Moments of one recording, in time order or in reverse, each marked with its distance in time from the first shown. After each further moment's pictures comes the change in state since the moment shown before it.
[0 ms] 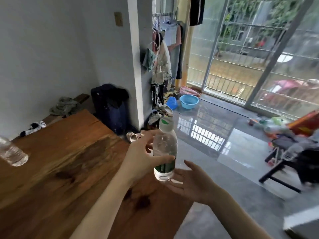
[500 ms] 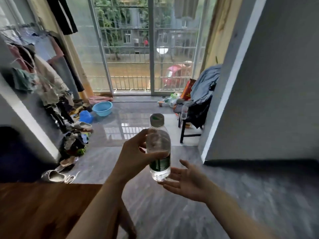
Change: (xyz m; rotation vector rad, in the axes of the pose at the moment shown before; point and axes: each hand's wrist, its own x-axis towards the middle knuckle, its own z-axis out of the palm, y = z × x) left_hand -0.079 0.133 0.183 -0.113 -0.531 0.352; right_hand -0.219 0.104 -0.140 0.418 0.351 -0.376
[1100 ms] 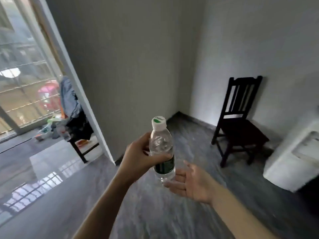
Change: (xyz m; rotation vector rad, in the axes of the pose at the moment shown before) left_hand -0.114 0.217 0.345 -0.165 -0.763 0.401; right_hand -0.328 0.104 -0.281 0.423 0.530 -0.461
